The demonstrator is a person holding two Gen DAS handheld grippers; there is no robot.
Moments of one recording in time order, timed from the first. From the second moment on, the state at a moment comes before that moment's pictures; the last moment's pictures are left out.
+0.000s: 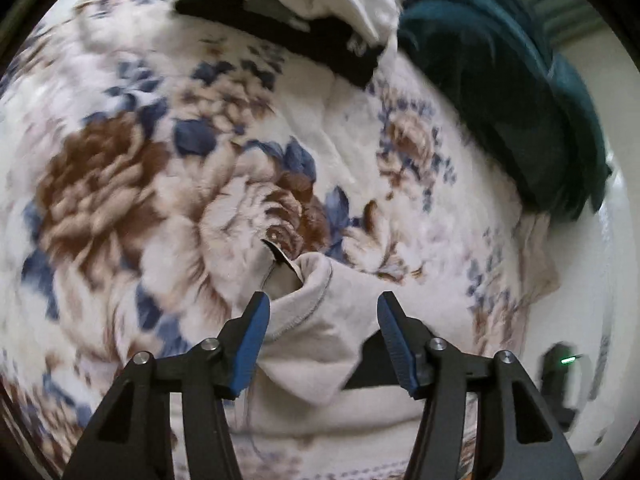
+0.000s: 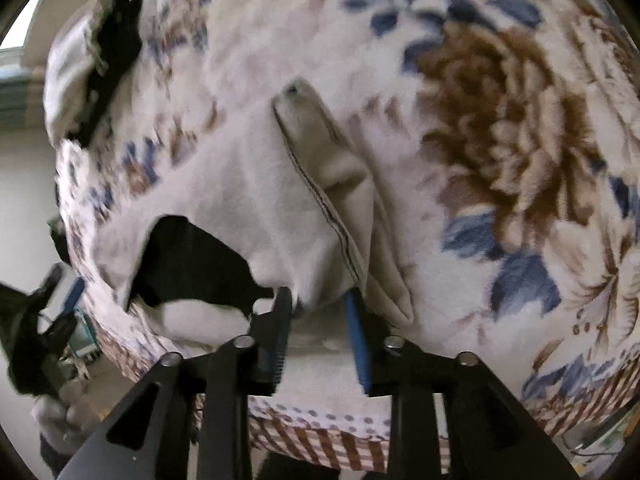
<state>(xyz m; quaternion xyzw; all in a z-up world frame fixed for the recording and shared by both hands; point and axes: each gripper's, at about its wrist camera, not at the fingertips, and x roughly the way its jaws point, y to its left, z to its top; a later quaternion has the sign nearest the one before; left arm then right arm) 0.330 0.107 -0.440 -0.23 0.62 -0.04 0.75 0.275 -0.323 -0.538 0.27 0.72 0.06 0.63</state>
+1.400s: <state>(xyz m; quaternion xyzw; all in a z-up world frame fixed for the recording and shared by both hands) 0.321 0.082 -0.515 -0.11 0.69 -0.02 0.72 0.303 -0.302 -0.539 0.17 0.71 0.05 0.68</state>
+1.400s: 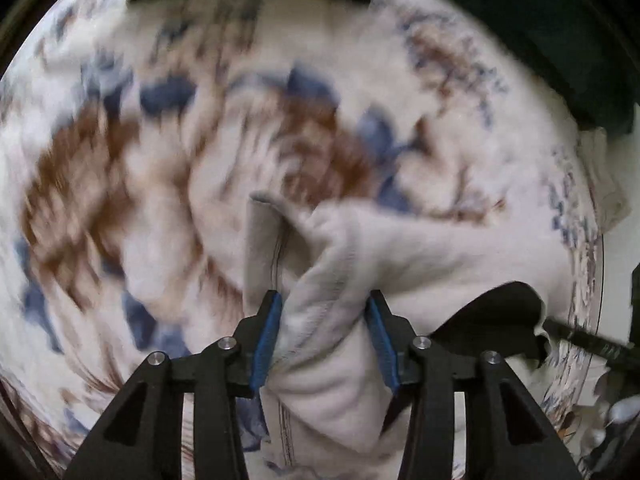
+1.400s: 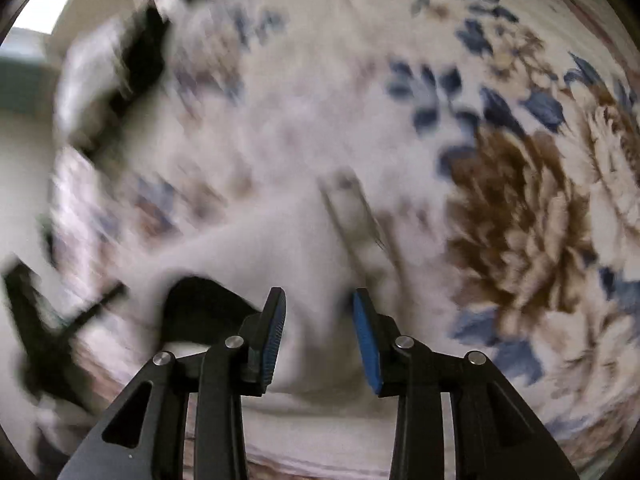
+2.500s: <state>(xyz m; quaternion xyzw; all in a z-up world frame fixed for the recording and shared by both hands) 0.216 0.137 -0.498 -0.42 0.60 0.02 0.68 0.215 -0.362 -0.567 0.39 0.68 0.03 0.62</state>
